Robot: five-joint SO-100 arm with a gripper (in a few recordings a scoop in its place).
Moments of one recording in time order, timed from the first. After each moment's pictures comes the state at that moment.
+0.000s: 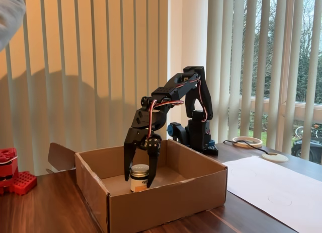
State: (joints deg) arm 64.7 72.8 96.3 38.8 -119.7
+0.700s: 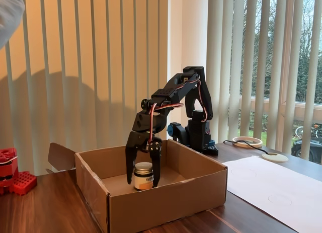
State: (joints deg) arm 65.0 72.5 98.4 40.4 -122.5
